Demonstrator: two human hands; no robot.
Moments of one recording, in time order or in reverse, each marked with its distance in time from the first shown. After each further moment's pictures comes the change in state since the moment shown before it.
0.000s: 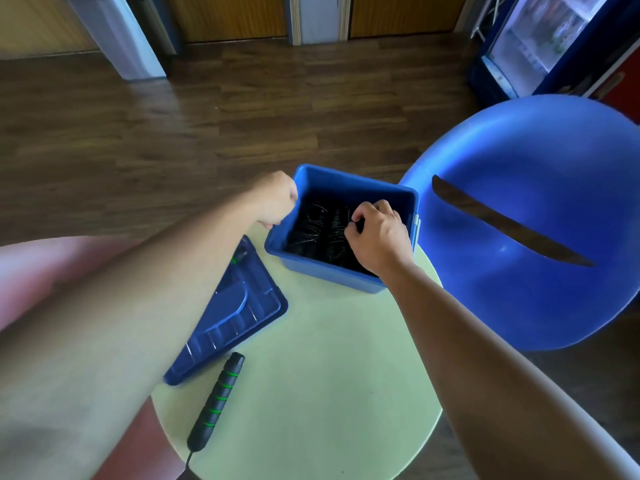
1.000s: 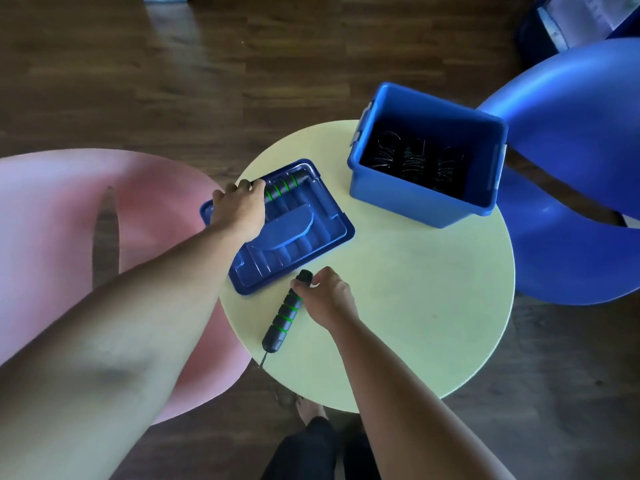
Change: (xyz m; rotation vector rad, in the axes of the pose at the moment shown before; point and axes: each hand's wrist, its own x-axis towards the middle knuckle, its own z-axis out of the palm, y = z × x) left_hand -0.086 -0.221 0.104 0.392 0.273 -0.117; right_hand -0.194 -0.114 0.167 0.272 -0.570 0.477
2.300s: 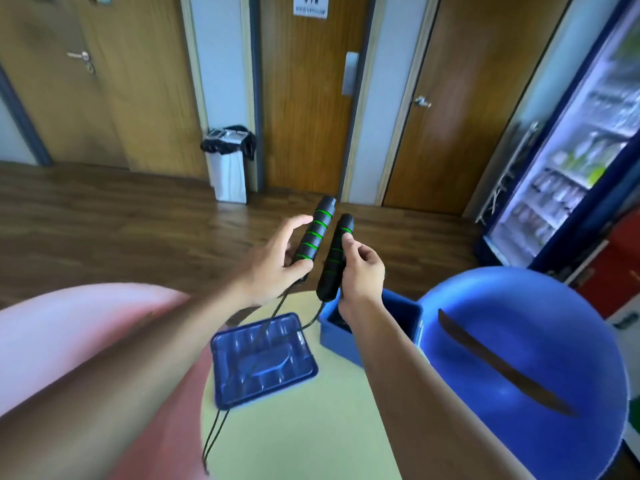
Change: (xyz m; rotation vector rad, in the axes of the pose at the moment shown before) left_hand -0.165 0.095 -0.295 -0.845 0.435 0.270; right_hand -0.135 -0.148 -0.224 1.105 0.258 -0.639
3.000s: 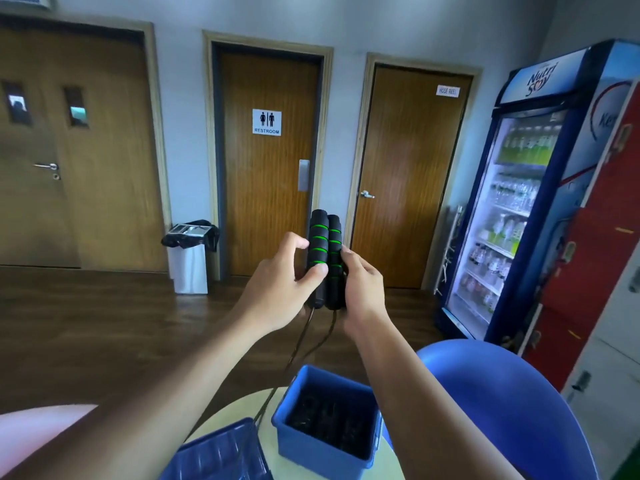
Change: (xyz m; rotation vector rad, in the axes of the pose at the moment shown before) left_hand 0.059 0.144 -0.004 0.025 0.228 0.229; right_hand 0.007 -0.165 -0.025 0.111 -0.248 -0.175
